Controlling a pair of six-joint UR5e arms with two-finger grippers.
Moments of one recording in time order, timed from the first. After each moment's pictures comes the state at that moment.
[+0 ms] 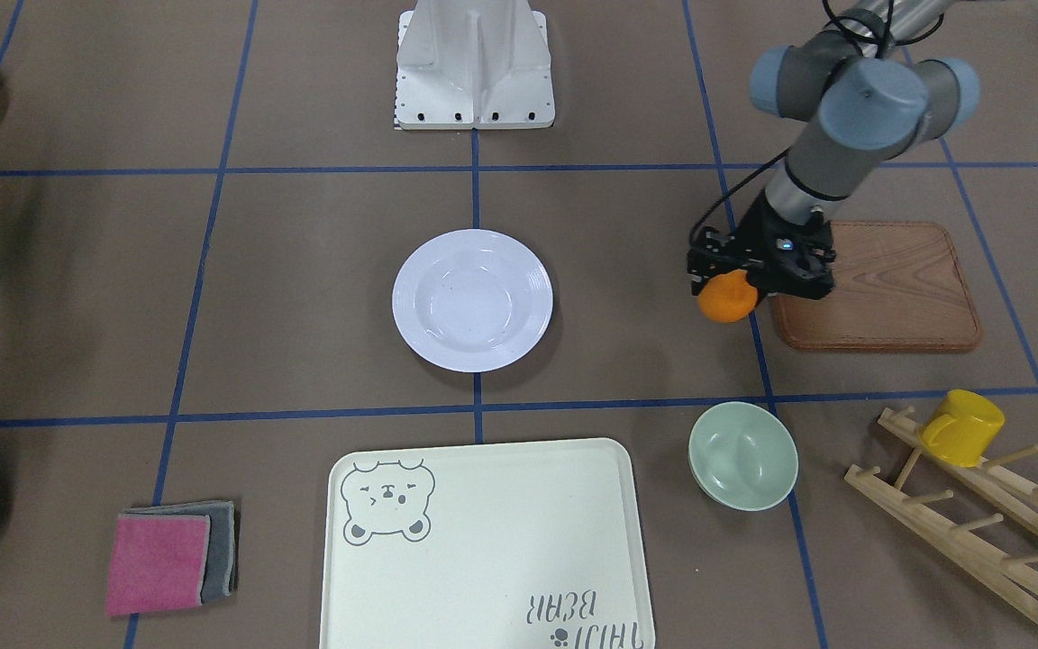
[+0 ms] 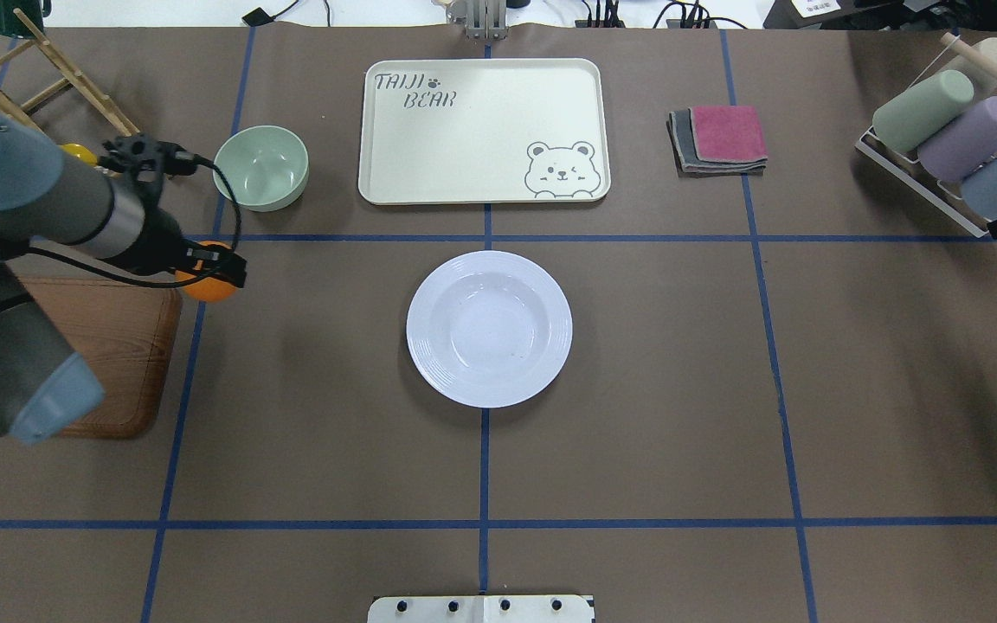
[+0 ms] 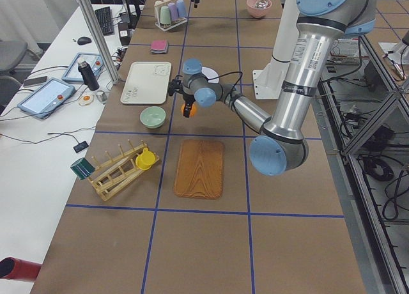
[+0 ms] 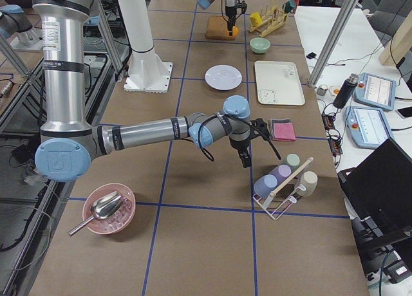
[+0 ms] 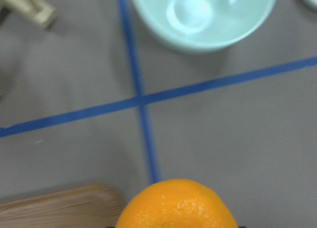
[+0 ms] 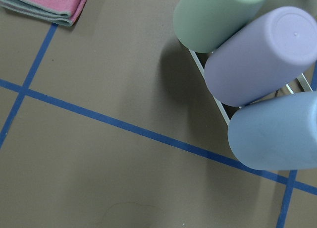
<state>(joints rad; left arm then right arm) -0.73 -1.95 -1.78 -1.83 -2.03 -0.94 1.28 -1.60 1.76 -1.23 2.24 0.23</state>
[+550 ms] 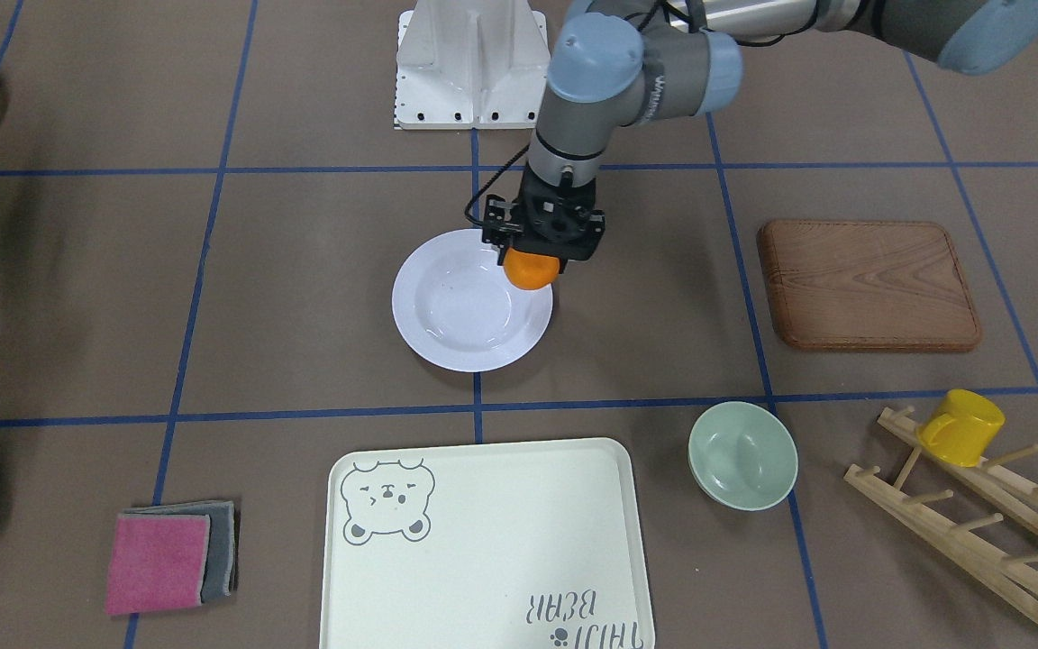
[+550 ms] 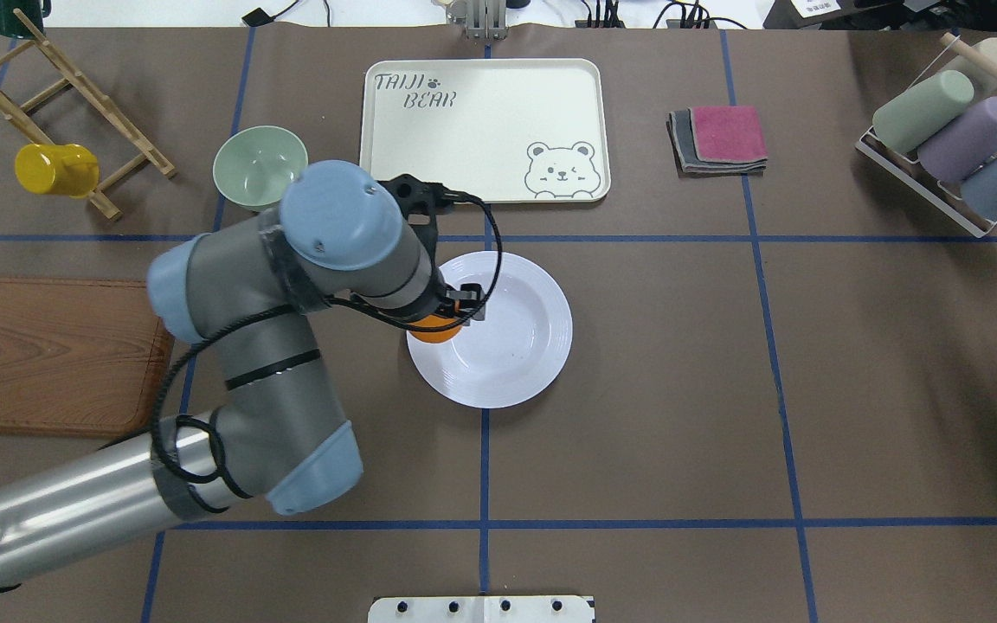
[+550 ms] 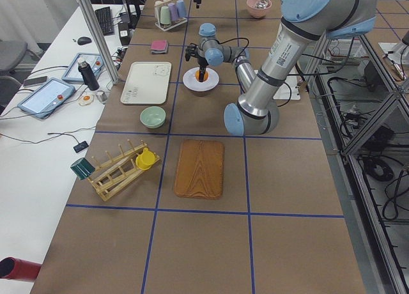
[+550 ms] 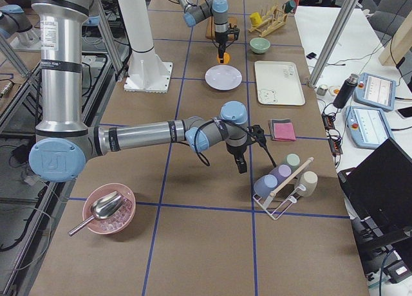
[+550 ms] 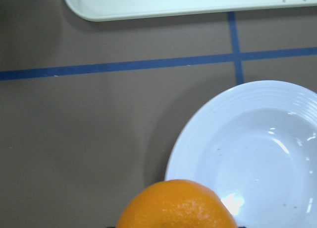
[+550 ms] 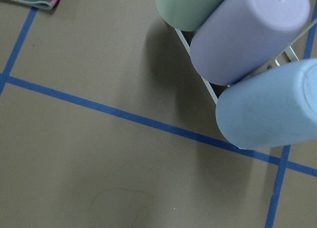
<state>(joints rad) -0.50 -2.35 -1.63 -1.65 -1.84 -1.17 1.28 -1.62 1.75 -1.23 2.24 0.24</state>
